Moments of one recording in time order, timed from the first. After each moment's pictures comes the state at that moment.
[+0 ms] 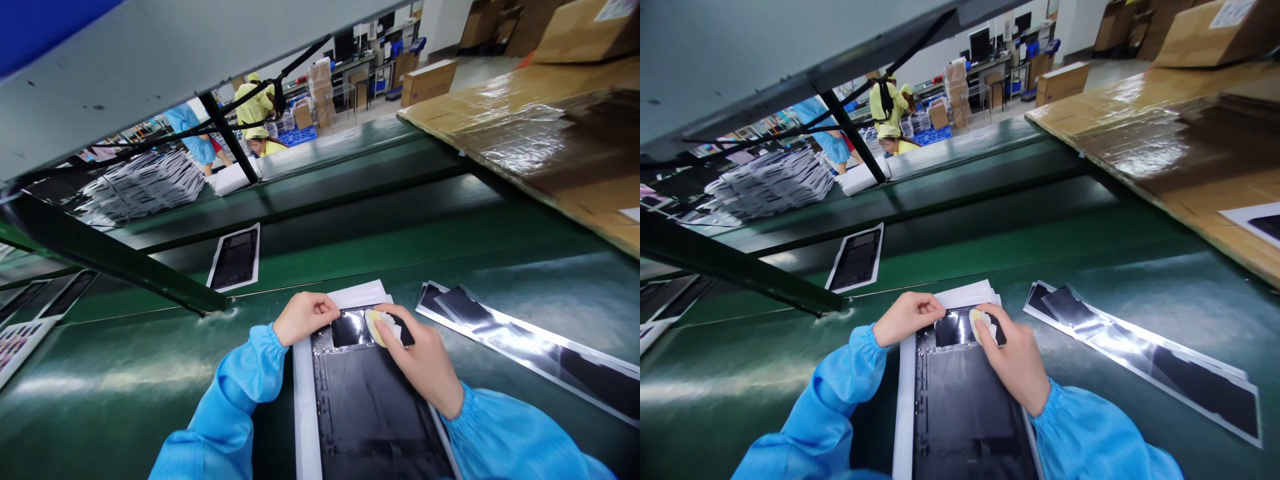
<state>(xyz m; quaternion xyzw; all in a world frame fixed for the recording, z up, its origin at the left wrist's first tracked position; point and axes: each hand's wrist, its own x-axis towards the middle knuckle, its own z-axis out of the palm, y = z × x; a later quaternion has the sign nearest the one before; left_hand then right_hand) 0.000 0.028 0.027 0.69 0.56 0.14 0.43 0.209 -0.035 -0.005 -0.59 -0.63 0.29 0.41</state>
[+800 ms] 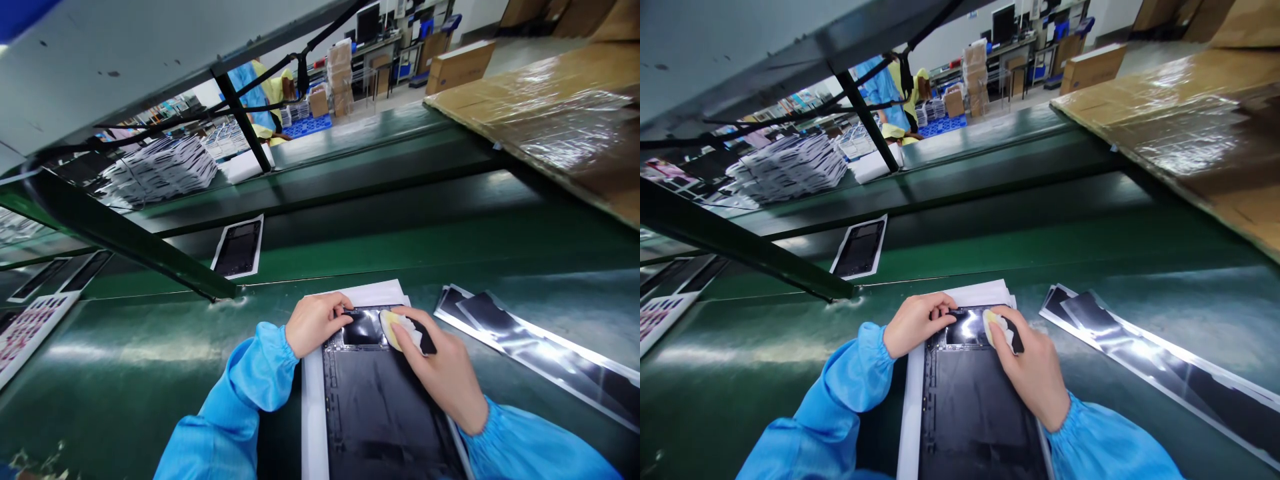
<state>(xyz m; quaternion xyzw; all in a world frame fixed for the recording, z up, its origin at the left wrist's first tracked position) 0.001 0.011 0.033 0.77 0.56 0.10 0.28 0.210 -0.036 -0.007 -0.59 -0.66 0.24 0.40</state>
